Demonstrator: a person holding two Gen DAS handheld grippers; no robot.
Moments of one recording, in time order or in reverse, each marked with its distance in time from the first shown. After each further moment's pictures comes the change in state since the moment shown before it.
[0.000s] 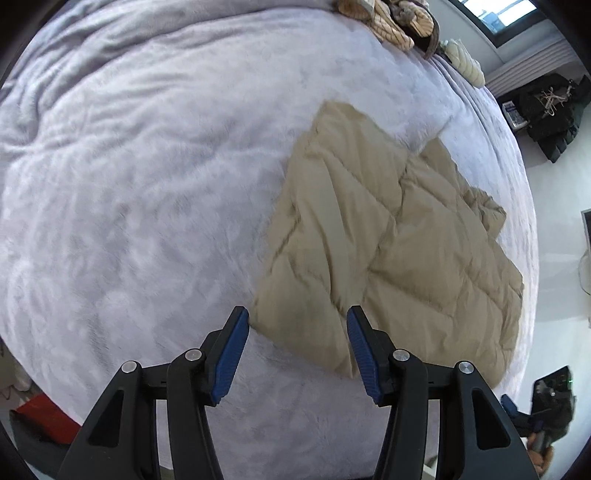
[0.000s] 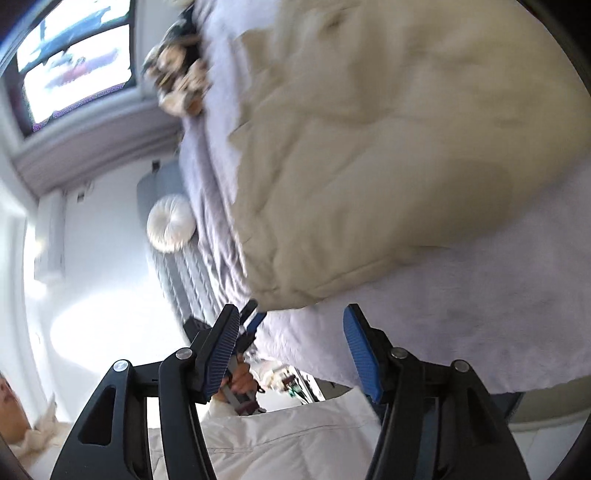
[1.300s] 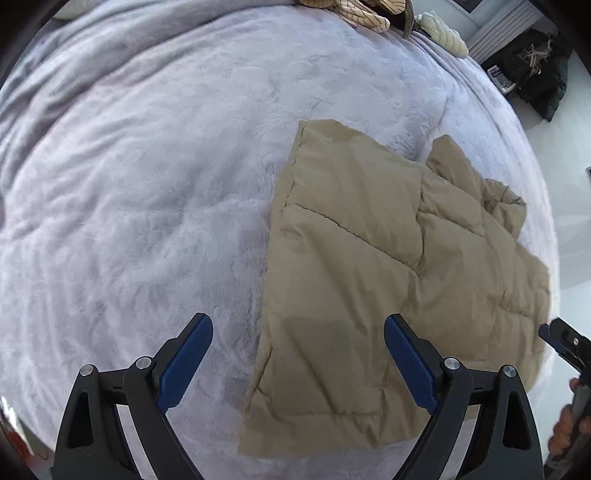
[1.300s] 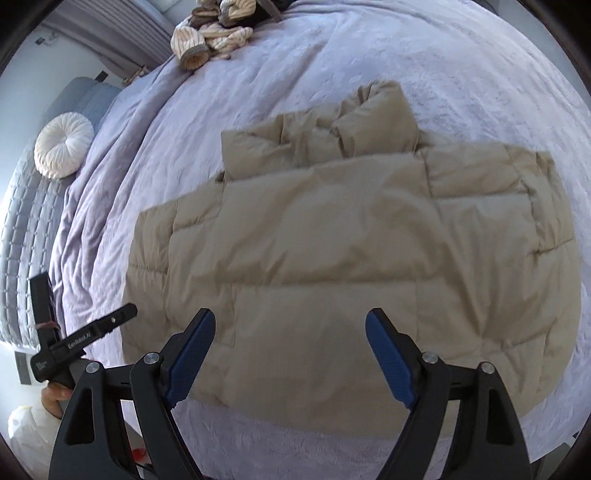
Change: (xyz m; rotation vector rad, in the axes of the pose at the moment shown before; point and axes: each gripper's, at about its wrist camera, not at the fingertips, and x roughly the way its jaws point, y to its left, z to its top) left arm 0.056 -0.008 0.058 0.155 0.025 0.012; right arm 0.106 0.108 -0.011 -0.535 -0.211 -0.717
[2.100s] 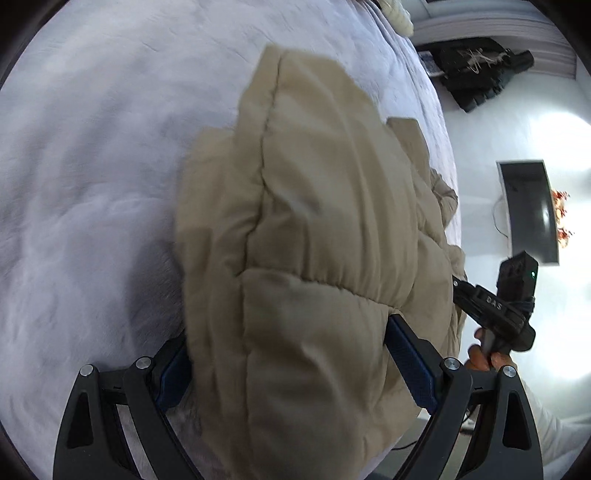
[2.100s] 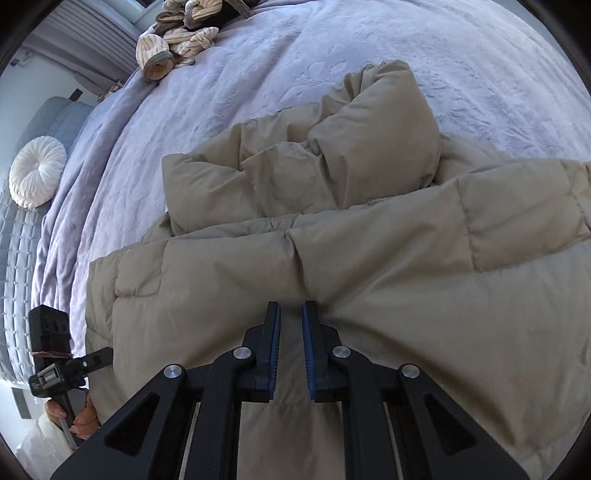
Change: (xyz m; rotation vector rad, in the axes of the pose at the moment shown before) left arm 0.100 0.022 0.047 0.028 0.229 -0.529; right arm 0.083 -0.020 0.045 0.072 -0.006 -0.028
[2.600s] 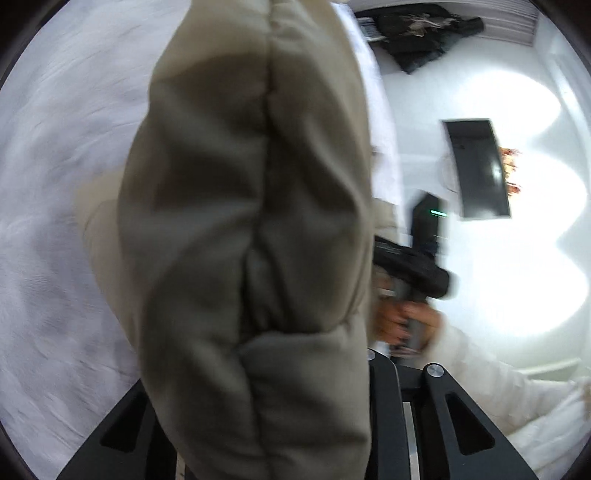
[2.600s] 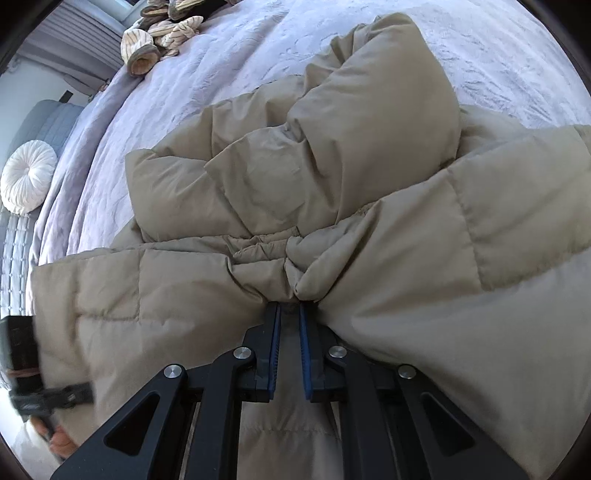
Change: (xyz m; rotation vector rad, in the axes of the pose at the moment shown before) left arm 0.000 -0.079 -0.008 0.142 0.123 -0.221; right arm 0.038 -0.009 0.007 0.032 0.039 -0.001
